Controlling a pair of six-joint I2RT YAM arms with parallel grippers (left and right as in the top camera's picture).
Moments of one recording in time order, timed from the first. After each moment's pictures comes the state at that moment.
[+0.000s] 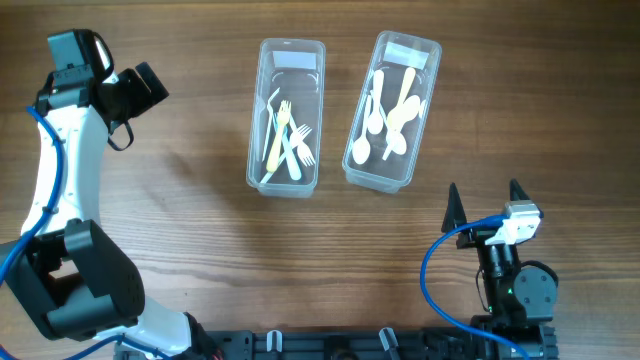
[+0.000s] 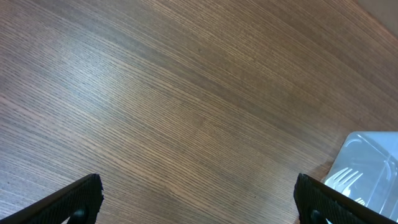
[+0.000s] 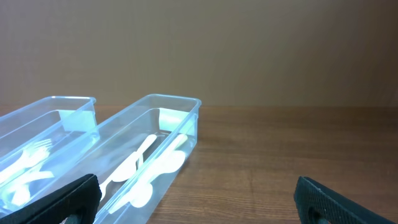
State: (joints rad) left arm 0.25 1.75 1.43 -0.70 0.07 -0.34; right arm 0.02 0.02 0.01 0.00 -0.05 0.02
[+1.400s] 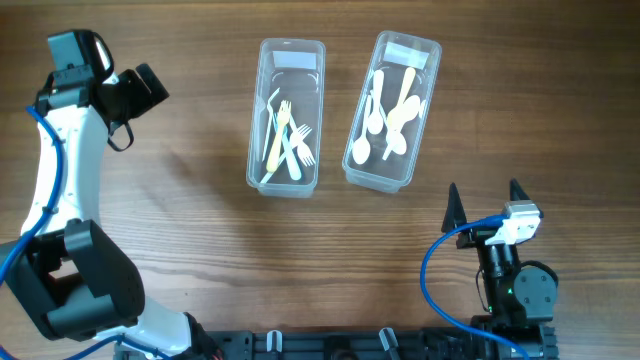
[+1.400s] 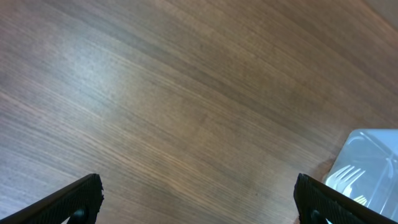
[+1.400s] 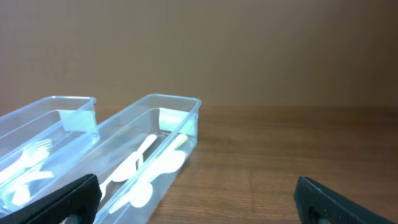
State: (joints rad) left arm 0.26 1.75 1.43 -0.72 0.07 -0.34; right arm 0.02 0.02 0.01 0.00 -0.05 0.02
